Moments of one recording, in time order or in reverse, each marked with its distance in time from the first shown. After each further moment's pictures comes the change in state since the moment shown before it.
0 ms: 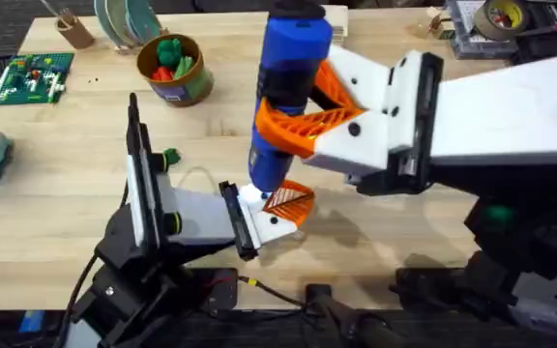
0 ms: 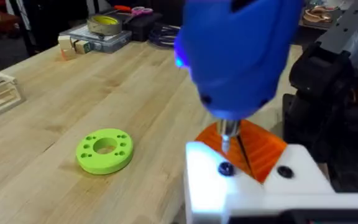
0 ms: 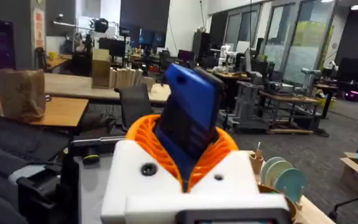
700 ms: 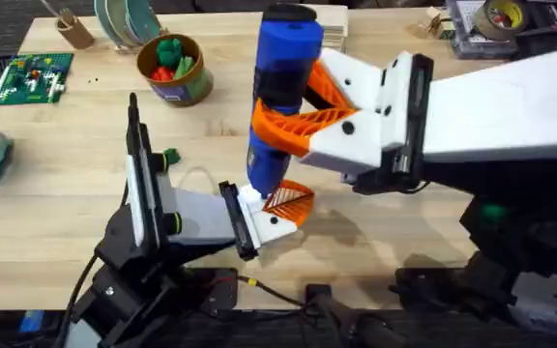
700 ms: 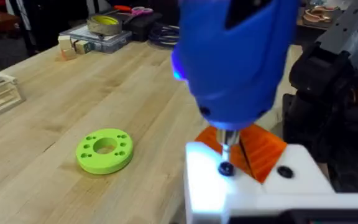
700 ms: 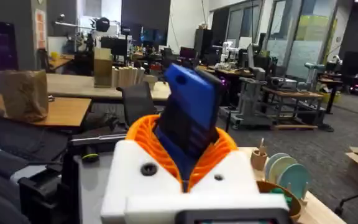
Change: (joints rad) left arm 0.000 0.000 0.000 0.000 0.000 0.000; right arm 0.000 0.021 0.000 0.009 0.000 0.019
